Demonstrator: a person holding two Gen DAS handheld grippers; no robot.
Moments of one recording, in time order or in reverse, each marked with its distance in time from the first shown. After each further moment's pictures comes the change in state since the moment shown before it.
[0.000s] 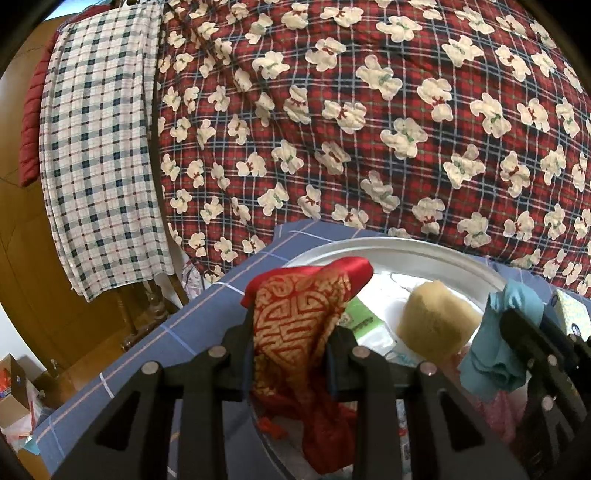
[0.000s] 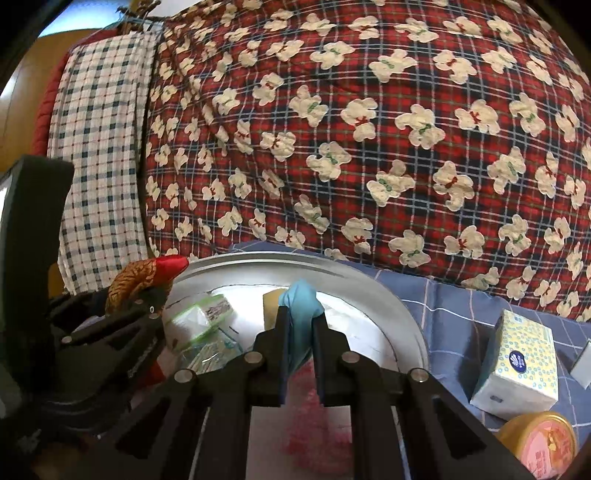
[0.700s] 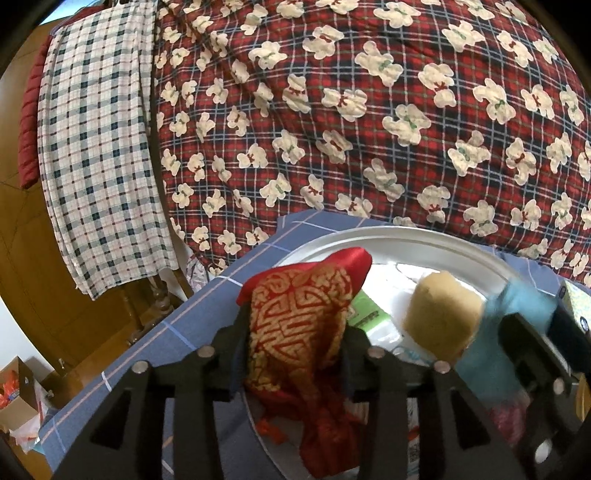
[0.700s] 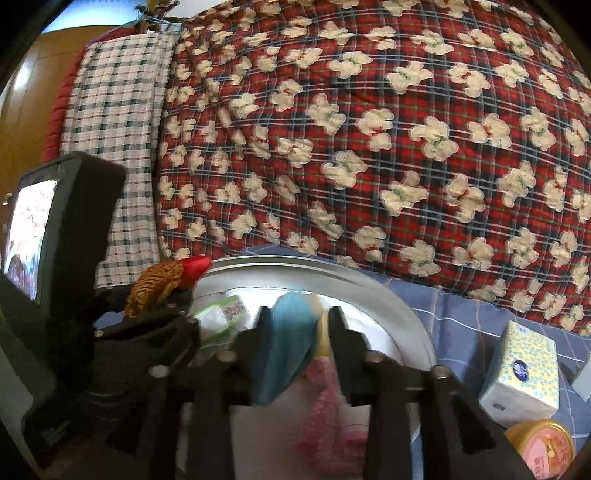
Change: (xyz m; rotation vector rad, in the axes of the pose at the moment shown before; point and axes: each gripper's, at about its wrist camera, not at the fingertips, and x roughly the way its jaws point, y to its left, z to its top) left arm 0.008 -0.001 0.000 0.003 0.030 0.018; right arm -0.008 0.004 -0.001 -0.021 -0.031 0.008
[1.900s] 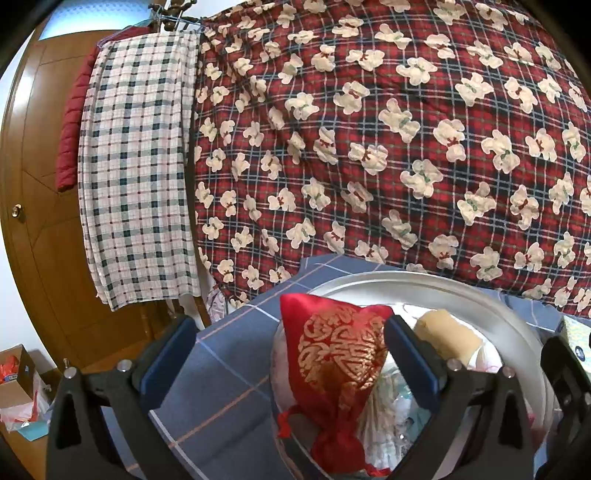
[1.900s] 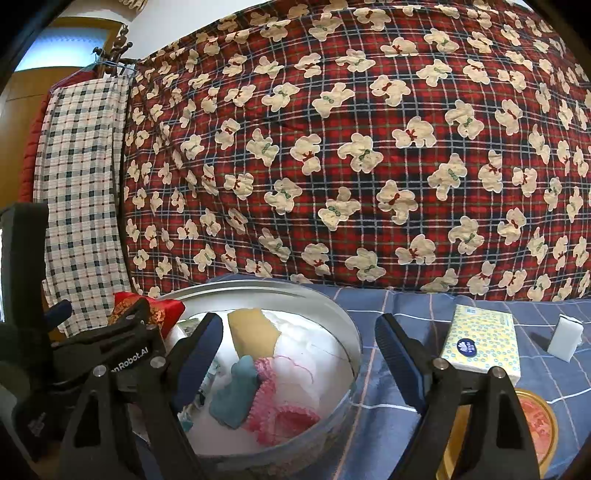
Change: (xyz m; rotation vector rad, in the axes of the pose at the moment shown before) left arm -0.036 0.008 -0.002 -0.060 -0.163 0.078; right arm -0.041 -0.036 -0.011 0.130 -0.109 -0.101
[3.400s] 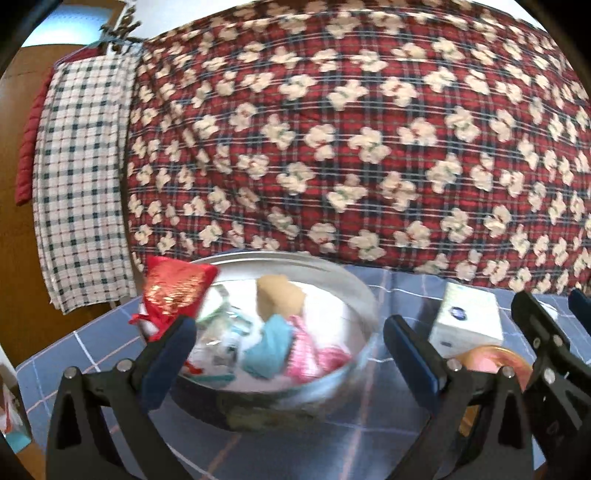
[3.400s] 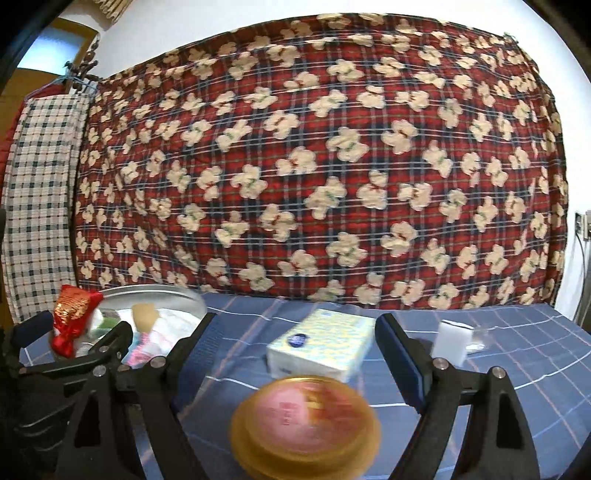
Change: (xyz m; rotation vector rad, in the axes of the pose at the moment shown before) left arm -0.107 -0.098 -0.038 0.051 -0.032 -0.225; right arm -0.089 -0.117 -0.012 -0.005 -0.078 -0.221
